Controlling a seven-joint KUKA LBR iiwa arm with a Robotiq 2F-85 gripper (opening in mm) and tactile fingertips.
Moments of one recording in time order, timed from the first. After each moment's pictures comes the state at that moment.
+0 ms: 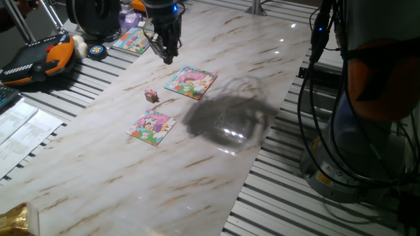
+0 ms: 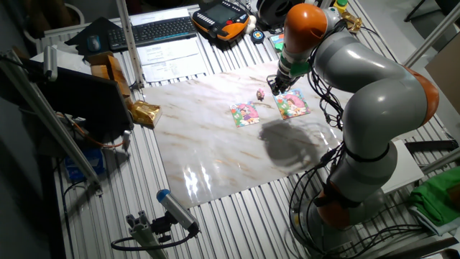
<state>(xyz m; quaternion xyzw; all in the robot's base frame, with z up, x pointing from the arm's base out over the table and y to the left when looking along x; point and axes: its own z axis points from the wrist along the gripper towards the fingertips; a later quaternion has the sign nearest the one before) 0.516 0.002 0.236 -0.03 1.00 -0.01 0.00</state>
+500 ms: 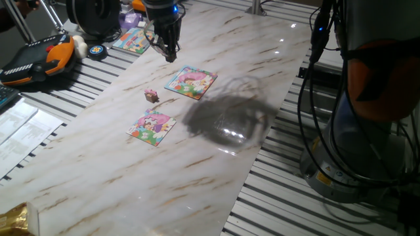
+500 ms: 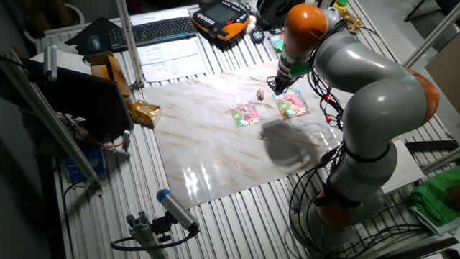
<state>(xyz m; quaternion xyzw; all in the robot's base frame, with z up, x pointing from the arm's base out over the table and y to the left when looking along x) 0.516 0.001 0.235 -0.03 1.00 -0.01 0.00</state>
